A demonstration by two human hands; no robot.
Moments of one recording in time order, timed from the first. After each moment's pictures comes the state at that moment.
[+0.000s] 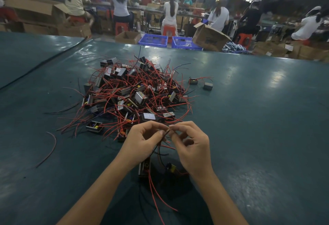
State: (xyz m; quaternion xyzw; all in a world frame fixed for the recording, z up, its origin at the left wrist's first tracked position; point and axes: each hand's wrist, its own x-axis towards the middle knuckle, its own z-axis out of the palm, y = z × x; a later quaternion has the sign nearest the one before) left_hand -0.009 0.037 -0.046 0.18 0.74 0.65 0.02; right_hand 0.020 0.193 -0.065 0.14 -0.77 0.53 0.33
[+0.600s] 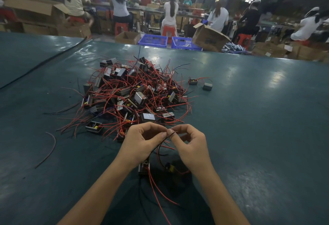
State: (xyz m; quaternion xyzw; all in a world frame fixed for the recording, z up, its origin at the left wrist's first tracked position) left_hand -0.009 0.037 -0.049 0.19 0.72 0.67 0.00; right_hand 0.018 0.194 -0.062 0.00 -0.78 0.59 0.19
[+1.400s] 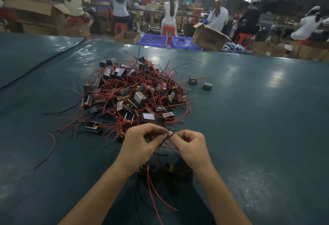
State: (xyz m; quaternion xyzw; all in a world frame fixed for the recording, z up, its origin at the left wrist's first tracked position) left_hand -0.004 0.037 -0.049 0.23 0.78 0.58 -0.09; right_hand 0.019 0.192 -0.054 -0.07 -0.76 0.64 0.09
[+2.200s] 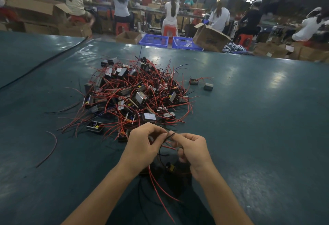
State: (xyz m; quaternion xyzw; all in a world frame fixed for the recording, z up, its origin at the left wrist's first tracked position) left_hand -0.005 0.042 -0.057 0.21 0.82 0.51 -0.13; right_hand 0.021 0.189 -0.050 -0.17 -0.65 0.74 0.01
